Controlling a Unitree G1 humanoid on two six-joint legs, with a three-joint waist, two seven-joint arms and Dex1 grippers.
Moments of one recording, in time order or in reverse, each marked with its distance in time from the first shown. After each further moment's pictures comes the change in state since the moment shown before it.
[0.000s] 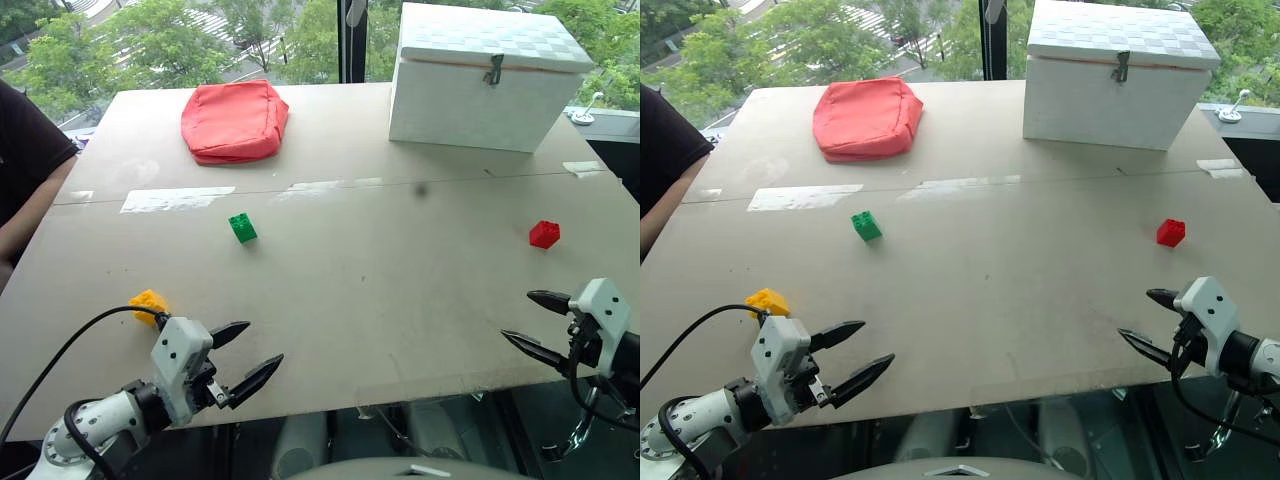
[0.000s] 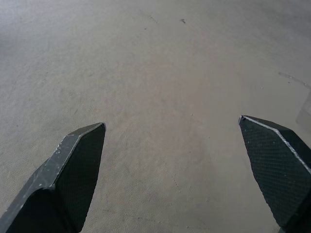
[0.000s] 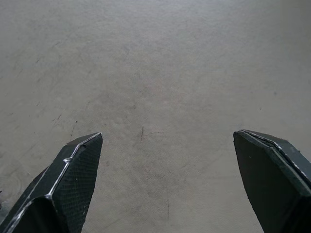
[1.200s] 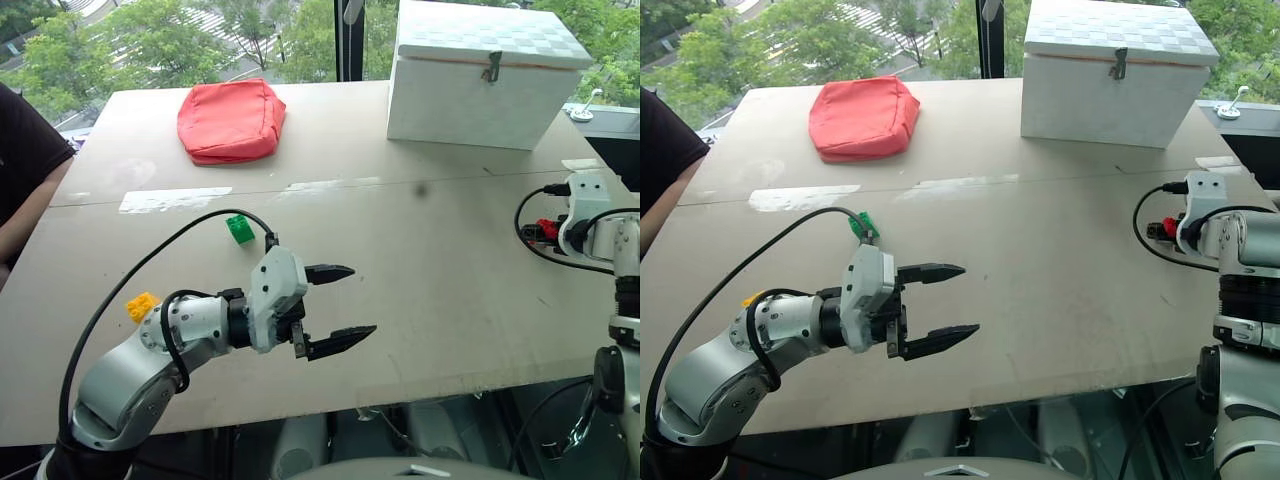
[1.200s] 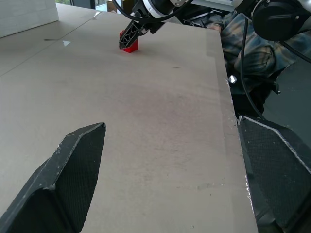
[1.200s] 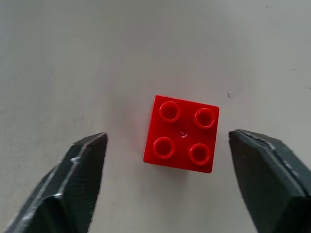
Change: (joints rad) left arm -0.658 0.130 -0.367 -0.095 -0.167 0.212 0.032; right arm -1.081 0.170 0.149 0.651 -0.194 0.926 -0.706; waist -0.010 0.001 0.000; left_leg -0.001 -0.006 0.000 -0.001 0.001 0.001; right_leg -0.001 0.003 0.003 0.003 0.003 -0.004
